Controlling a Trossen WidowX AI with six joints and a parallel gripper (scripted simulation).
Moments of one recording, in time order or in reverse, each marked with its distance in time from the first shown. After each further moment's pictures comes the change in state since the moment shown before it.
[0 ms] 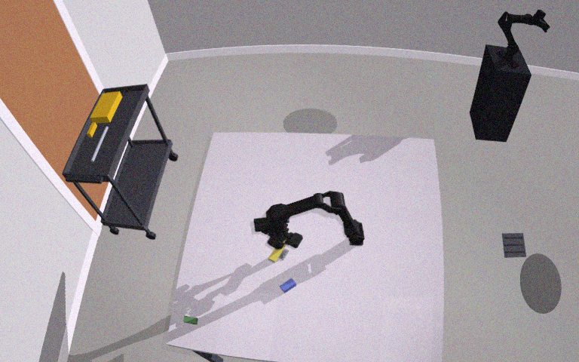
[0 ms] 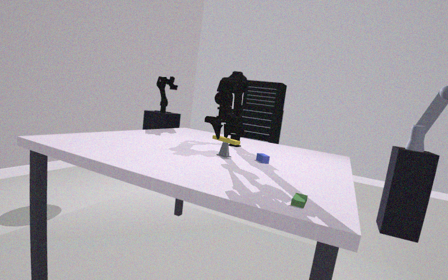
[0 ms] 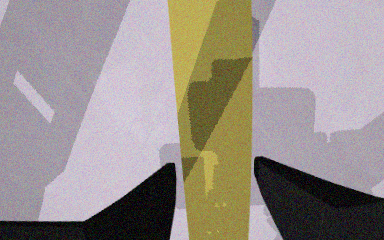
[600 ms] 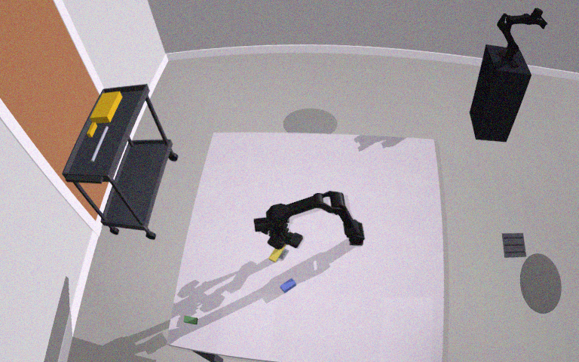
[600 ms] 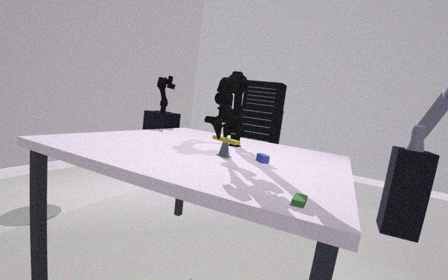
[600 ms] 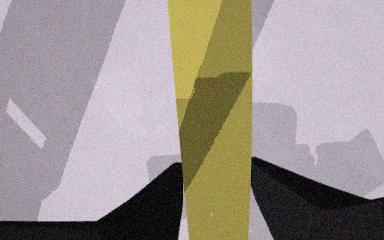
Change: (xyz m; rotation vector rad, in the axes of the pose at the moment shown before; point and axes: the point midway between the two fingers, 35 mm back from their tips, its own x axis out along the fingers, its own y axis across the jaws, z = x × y) arm 0.000 0.000 0.000 0.000 0.000 0.000
